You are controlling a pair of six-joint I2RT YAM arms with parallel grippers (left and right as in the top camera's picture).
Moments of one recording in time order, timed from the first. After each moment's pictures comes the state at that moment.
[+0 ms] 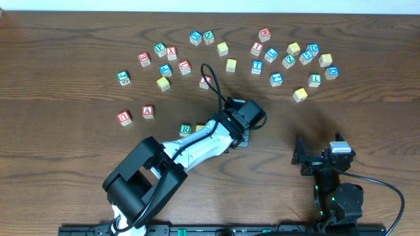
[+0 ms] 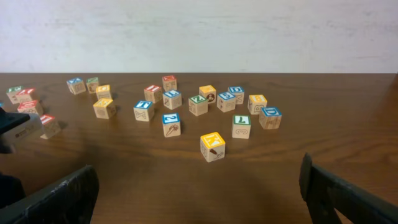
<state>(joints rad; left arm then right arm) -0.84 1.93 1.20 -0.53 -0.17 -0.67 0.11 0.05 0.01 -0.07 0.06 0.05</state>
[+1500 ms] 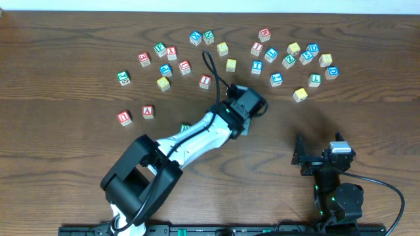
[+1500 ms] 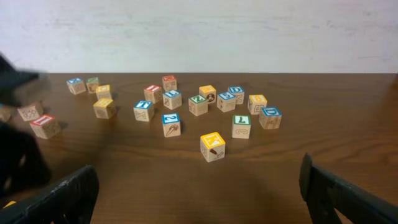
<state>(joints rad) -0.79 1.93 1.29 -0.51 -0.25 -0.51 0.11 0.05 0.01 -0.07 0.06 0.05</state>
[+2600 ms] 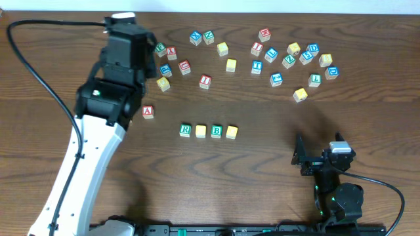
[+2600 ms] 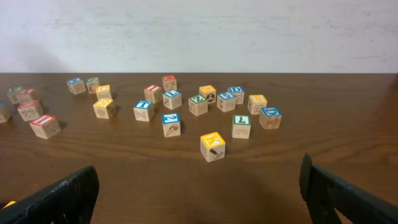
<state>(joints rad) -0.23 1.40 1.44 -0.71 -0.40 -0.25 0.11 0.05 0.01 -0.07 0.06 0.05</state>
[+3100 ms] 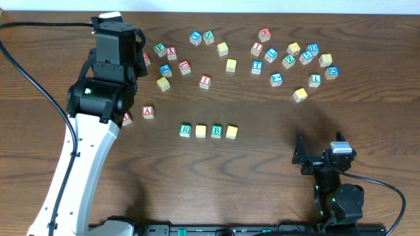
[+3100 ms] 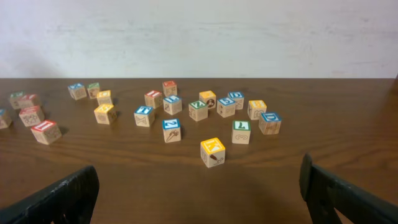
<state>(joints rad) -0.20 1.40 1.44 -0.72 -0.40 -0.25 0.11 0.05 0.01 -0.04 0.06 0.05</state>
